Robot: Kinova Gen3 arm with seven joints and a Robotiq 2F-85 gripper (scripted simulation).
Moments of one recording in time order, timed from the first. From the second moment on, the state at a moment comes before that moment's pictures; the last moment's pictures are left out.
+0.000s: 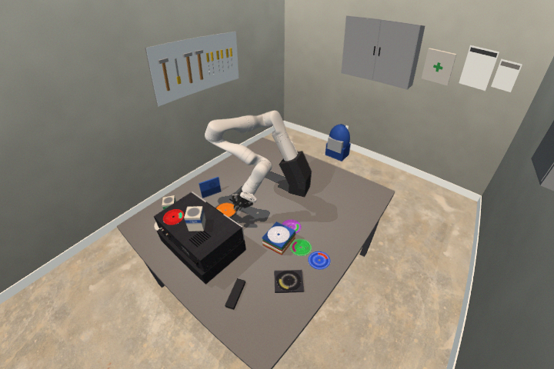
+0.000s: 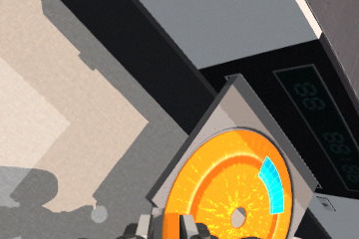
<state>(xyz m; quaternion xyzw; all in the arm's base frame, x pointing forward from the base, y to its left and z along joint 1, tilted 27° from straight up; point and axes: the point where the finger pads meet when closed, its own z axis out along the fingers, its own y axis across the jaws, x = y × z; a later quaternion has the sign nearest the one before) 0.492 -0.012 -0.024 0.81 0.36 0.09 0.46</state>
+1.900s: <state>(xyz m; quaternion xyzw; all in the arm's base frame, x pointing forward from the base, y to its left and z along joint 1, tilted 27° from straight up) 0.481 -0.001 -0.003 0.81 0.35 0.08 0.46</state>
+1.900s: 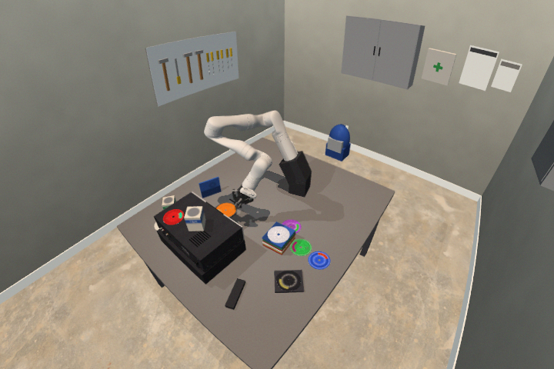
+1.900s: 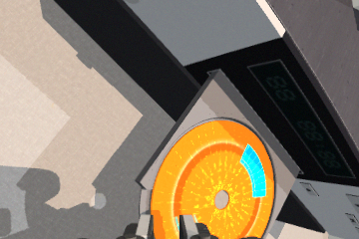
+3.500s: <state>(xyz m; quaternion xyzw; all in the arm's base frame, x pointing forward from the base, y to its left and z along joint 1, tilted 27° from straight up) 0.468 0.040 0.073 0.81 0.35 0.09 0.46</state>
